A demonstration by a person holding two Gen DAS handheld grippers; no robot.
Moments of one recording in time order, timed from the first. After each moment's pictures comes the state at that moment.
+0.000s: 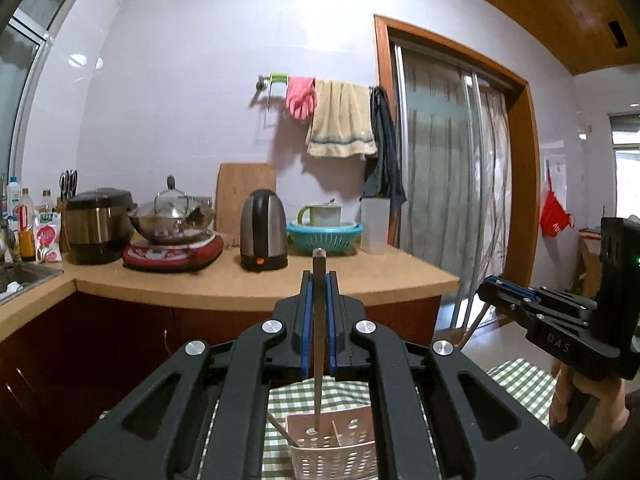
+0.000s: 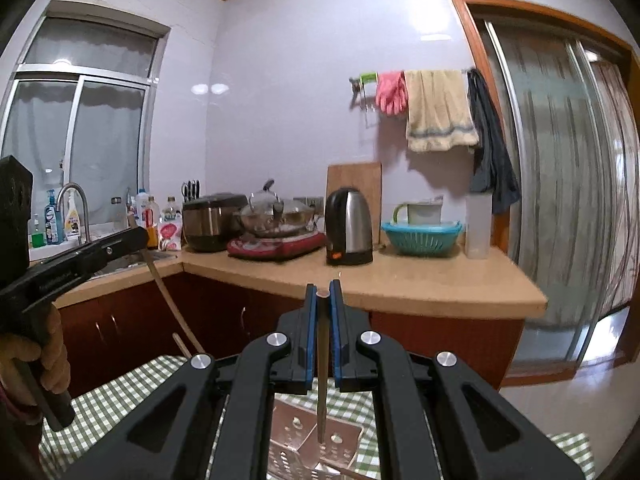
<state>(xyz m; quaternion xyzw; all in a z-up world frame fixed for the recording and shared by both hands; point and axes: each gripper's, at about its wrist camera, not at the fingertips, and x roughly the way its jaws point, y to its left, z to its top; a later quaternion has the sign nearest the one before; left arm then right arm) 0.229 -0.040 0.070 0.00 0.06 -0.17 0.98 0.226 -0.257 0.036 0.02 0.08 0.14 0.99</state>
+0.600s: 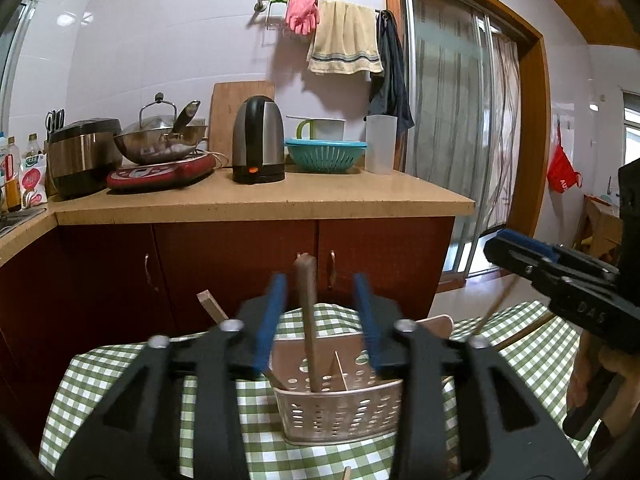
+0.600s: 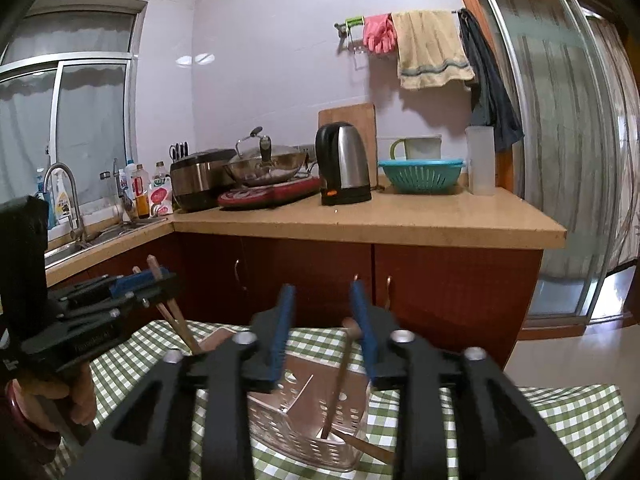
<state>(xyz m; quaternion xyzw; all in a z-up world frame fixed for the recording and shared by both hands) 0.272 -0.050 -0.017 0.01 0.17 -0.17 0.97 0.240 -0.256 -0.011 0.03 0.13 0.14 0.98</state>
